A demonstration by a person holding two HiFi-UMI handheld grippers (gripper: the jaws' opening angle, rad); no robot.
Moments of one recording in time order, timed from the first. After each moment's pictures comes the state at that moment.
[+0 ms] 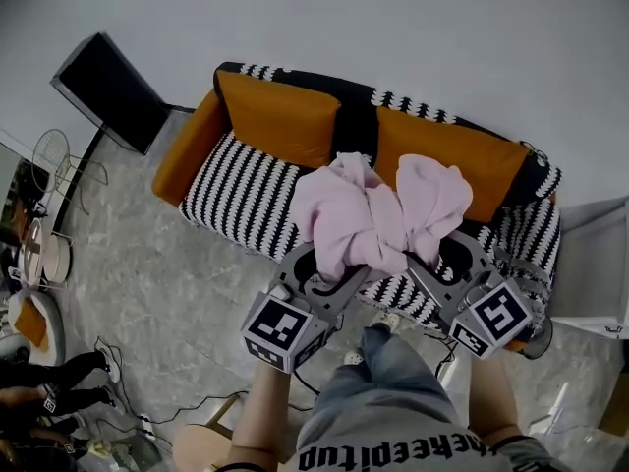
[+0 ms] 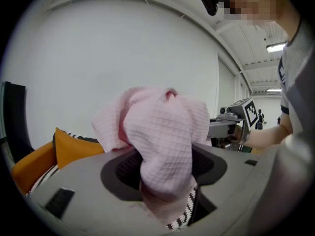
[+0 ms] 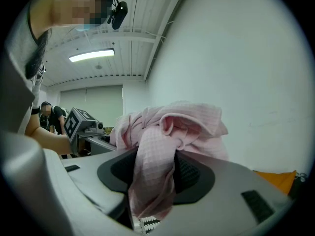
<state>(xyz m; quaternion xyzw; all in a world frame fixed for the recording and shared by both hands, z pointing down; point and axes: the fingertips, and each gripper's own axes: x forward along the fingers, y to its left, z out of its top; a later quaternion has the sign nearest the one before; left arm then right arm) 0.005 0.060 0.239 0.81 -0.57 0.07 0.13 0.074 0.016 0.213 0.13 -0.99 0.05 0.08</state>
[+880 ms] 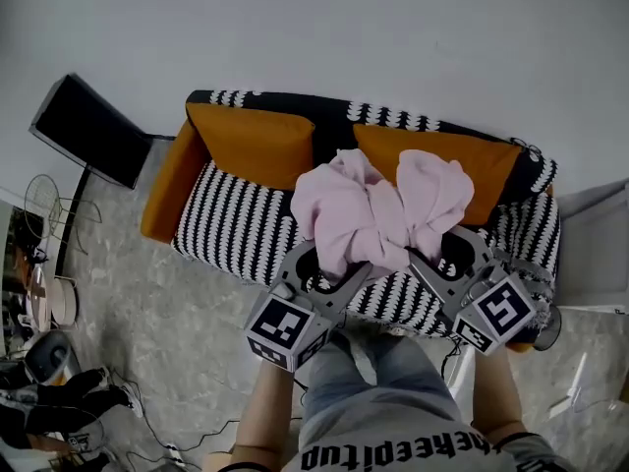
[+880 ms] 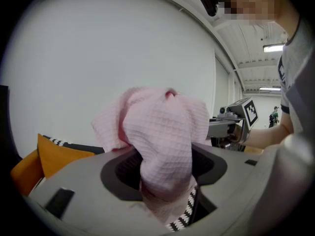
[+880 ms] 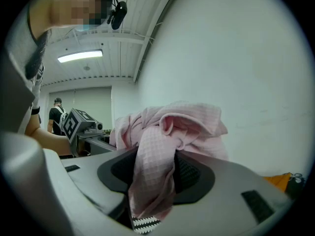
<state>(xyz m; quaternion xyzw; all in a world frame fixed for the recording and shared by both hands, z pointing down) 0.005 -0.022 0.238 0.84 -0.52 0.09 0.12 0.079 -0.058 0.213 0.19 -0.98 0.06 0.07</state>
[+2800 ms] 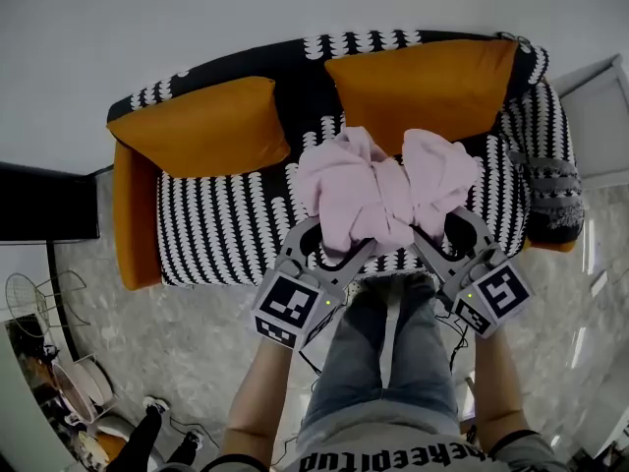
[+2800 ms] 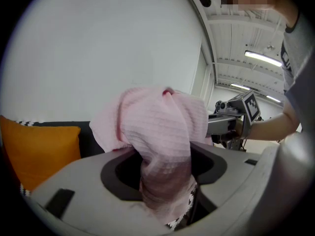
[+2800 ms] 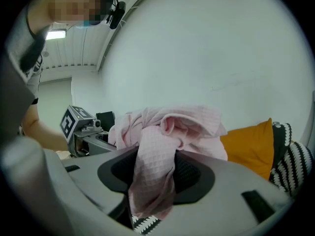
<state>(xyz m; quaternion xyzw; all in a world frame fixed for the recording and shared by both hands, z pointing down) -0.077 -0.070 0.395 0.90 -0.35 0.17 0.19 0.005 -0.084 0.370 0.37 -0.91 0.17 0.12</state>
